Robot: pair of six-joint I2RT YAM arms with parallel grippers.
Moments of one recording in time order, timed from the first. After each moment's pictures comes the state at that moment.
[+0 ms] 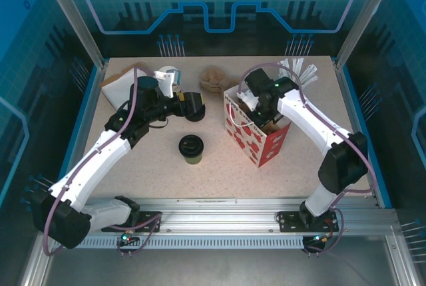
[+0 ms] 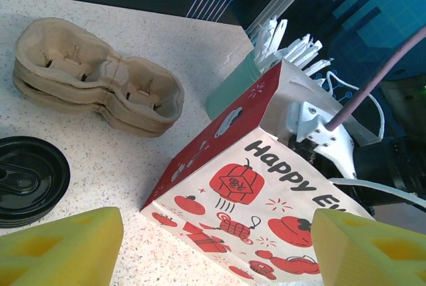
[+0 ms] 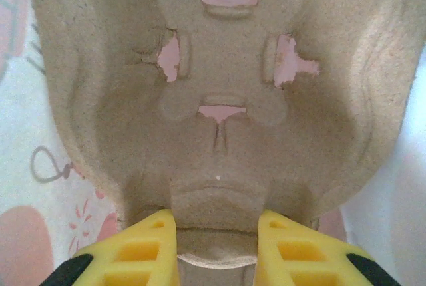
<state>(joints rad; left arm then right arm) -0.39 1.18 1.08 -0.31 0.34 -0.49 0.50 1.66 1.52 -1.18 0.02 -0.16</state>
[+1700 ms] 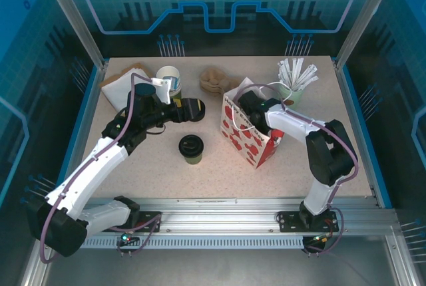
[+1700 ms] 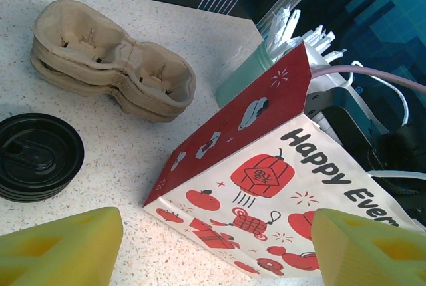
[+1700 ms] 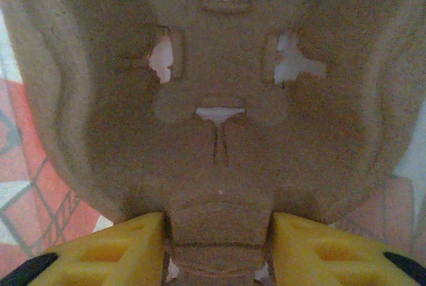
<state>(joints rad) -0.39 1.11 1.01 -0.32 0.32 -0.50 0.52 1.77 1.23 -0.82 -0.02 -0.14</state>
